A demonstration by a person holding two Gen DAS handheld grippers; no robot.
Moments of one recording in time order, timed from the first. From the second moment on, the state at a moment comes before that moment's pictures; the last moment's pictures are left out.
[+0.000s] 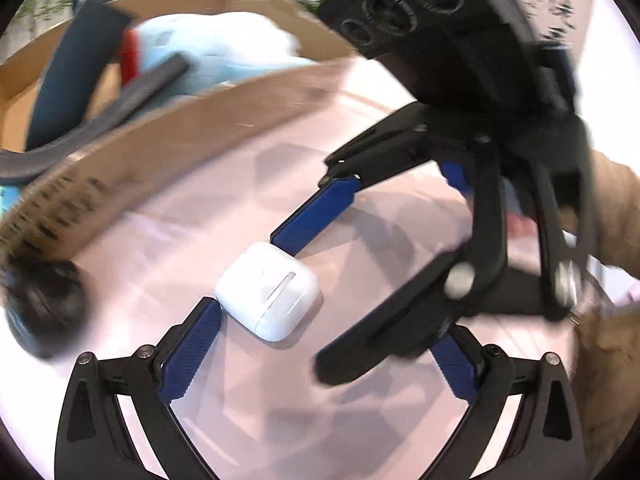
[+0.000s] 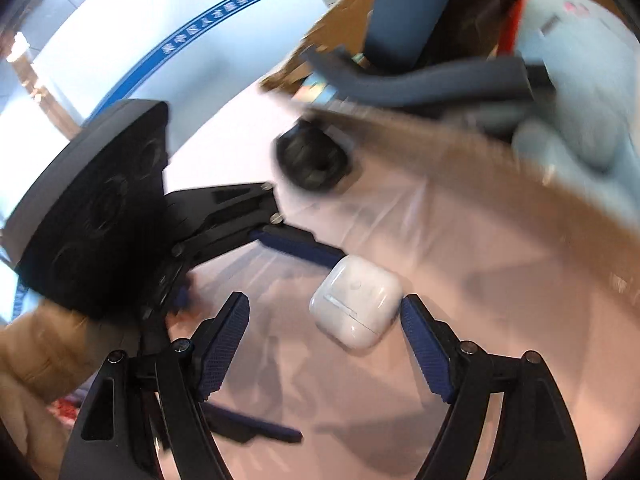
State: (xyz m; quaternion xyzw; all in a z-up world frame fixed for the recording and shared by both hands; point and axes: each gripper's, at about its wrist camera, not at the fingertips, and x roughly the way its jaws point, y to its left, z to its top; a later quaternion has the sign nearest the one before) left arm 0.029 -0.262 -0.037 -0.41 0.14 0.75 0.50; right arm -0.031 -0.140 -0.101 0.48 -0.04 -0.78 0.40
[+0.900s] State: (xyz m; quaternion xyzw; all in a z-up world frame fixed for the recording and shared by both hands) left arm 0.104 -0.255 -0.038 -0.34 0.25 0.77 0.48; right arm 0.076 -0.144 -0.102 0.50 0.10 -0.81 0.30
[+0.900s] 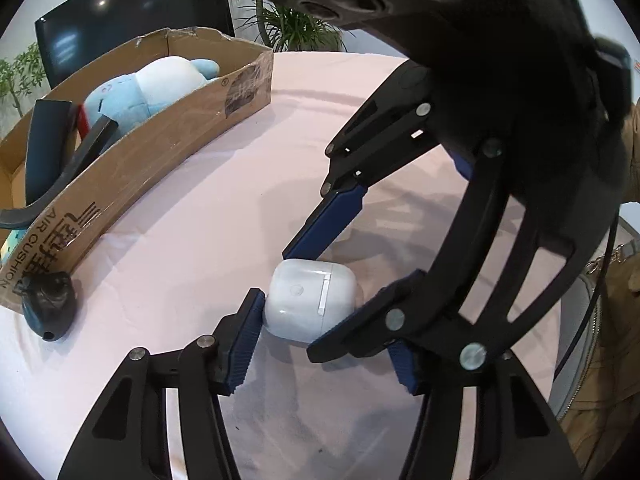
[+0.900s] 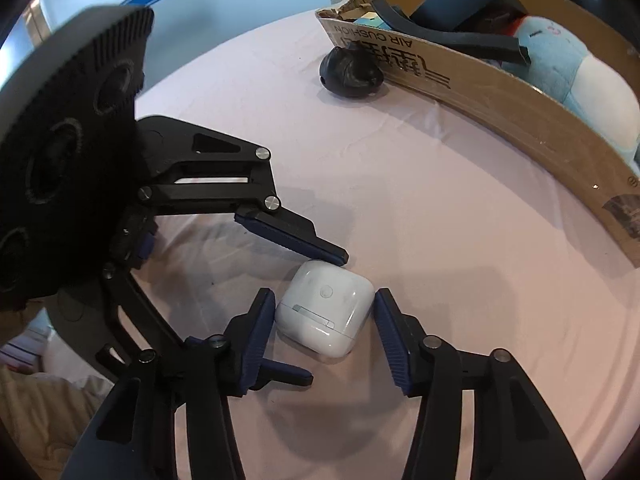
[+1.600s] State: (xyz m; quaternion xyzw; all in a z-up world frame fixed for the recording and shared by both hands) left arm 0.118 -0.252 -0.040 -0.33 0.25 0.78 0.47; right arm 0.067 -0.145 -0.104 0.52 0.07 -0.80 0.30
